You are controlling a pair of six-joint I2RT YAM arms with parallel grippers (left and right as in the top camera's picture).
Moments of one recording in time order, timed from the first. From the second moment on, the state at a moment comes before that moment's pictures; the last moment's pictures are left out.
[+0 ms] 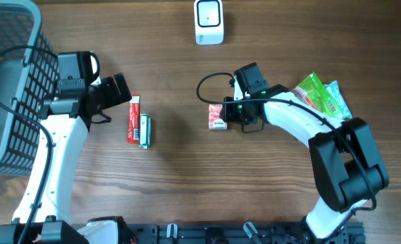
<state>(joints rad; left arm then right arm) 0.05 1.41 1.12 -0.72 -0.01 -0.26 0.42 1.87 1.09 -0.43 -0.32 0.47</state>
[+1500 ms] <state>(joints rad) 0.05 1.41 1.12 -0.72 -0.01 -0.26 0.34 1.77 2.12 -1.30 0.14 0.09</state>
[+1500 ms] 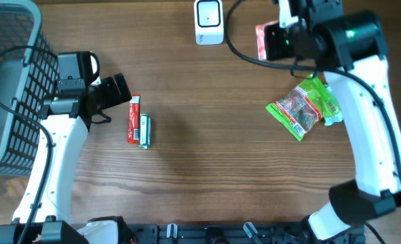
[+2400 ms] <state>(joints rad) 0.05 1.41 1.12 -0.72 -0.01 -0.26 0.51 2.42 2.13 -0.13 0.59 -0.74</state>
